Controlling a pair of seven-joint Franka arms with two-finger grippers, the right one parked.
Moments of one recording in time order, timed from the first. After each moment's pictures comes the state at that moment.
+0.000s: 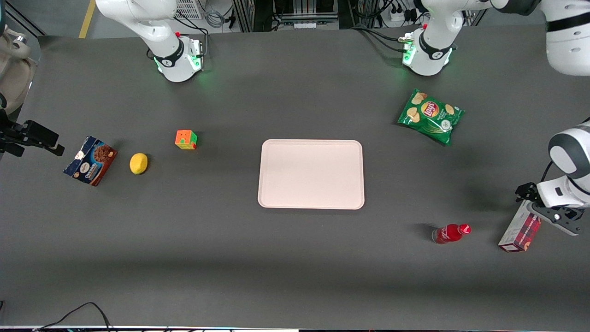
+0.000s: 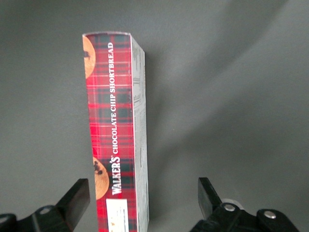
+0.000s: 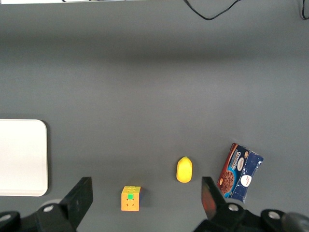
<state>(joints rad) 0.00 0.56 0.32 -1.75 -0.14 2.35 1.04</state>
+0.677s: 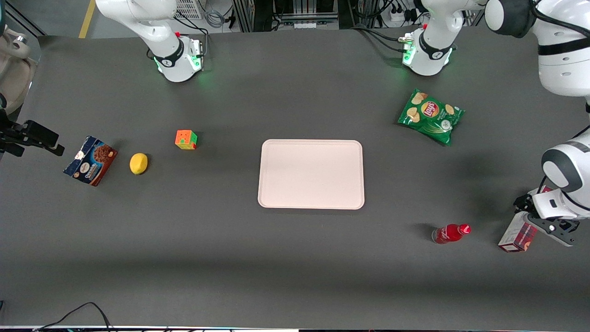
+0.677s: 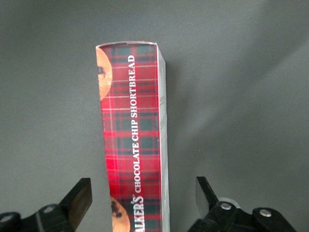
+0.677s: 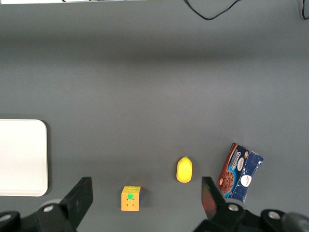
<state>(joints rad) 0.01 0.68 0.32 -1.65 -0.18 2.40 1.08</state>
